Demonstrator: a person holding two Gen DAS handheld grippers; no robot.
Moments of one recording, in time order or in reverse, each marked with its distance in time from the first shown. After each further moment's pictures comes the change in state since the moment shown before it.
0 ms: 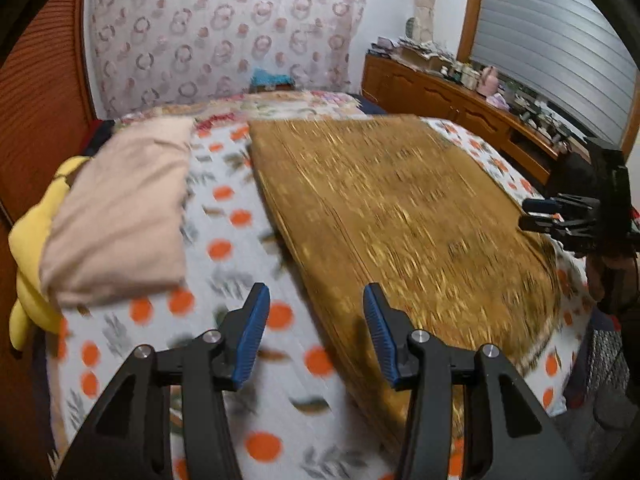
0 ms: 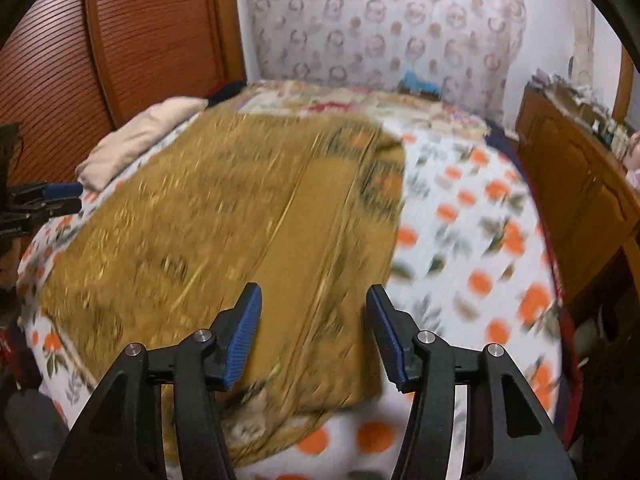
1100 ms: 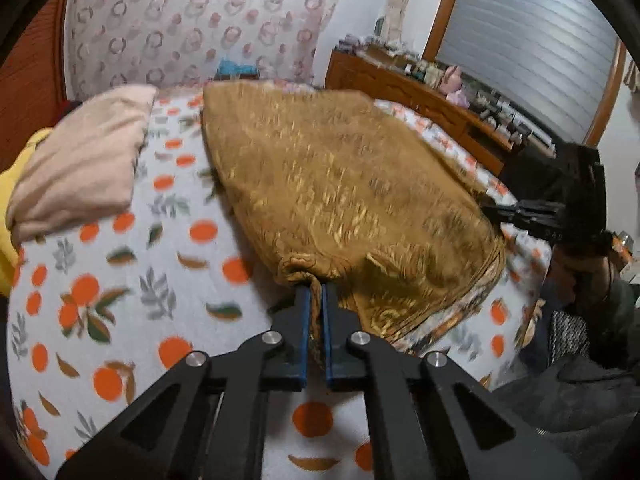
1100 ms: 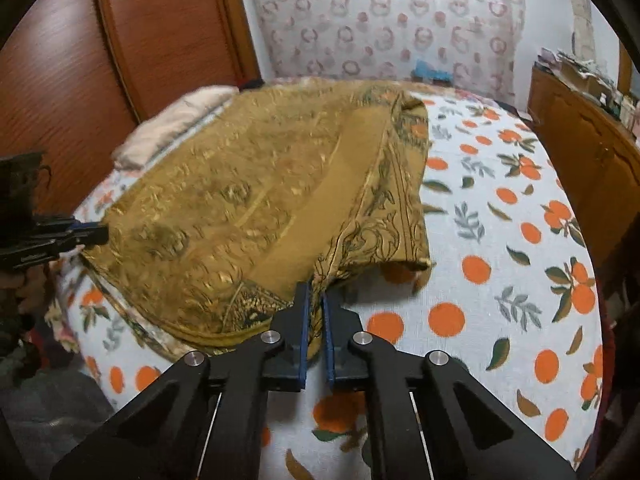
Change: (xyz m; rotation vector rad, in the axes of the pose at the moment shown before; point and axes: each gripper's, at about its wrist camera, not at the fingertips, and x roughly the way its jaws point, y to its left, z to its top) left arm -0.031 -0.025 -0.038 -0.019 -0.013 -0.167; right arm -0.029 0.023 -0.051 0.060 -0.029 0.102
